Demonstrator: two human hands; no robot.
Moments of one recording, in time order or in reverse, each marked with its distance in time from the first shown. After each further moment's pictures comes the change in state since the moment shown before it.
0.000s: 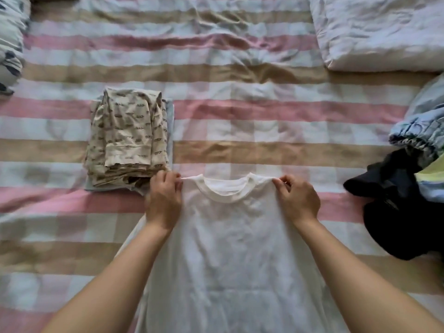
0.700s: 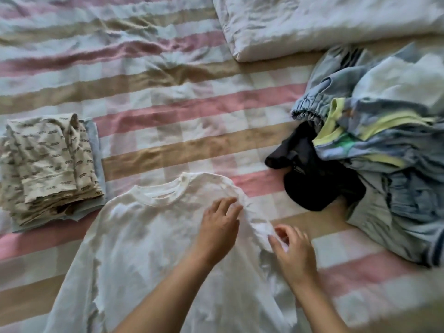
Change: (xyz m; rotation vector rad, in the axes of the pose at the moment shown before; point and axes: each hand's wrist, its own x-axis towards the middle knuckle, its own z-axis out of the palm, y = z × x) left_hand -0.102 0.184 0.032 -0.175 -0.418 0.652; right_hand -0.151 0.100 -0.077 0.086 0.046 0.294
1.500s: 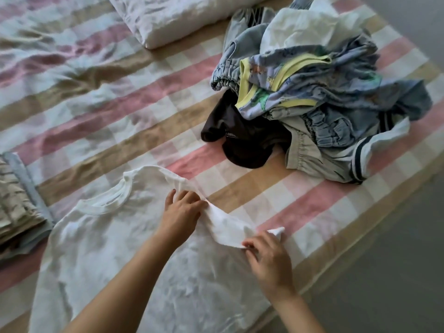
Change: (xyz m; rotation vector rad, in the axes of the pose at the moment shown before) left_hand -0.007 0.008 0.005 0.197 -0.300 0.164; right_hand -0.103 0.035 -0.008 0.064 0.209 -0.126
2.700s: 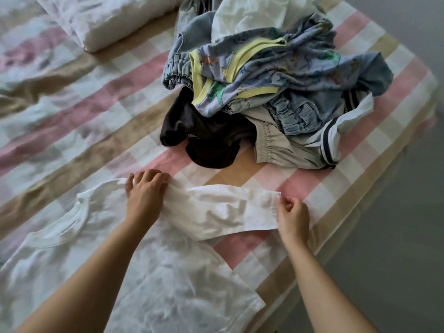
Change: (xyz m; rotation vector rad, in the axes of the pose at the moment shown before) left_hand 0.071 -0.007 0.000 0.029 0.137 -0.114; right_hand 0.067 0.095 -0.020 0.178 0.229 0.867
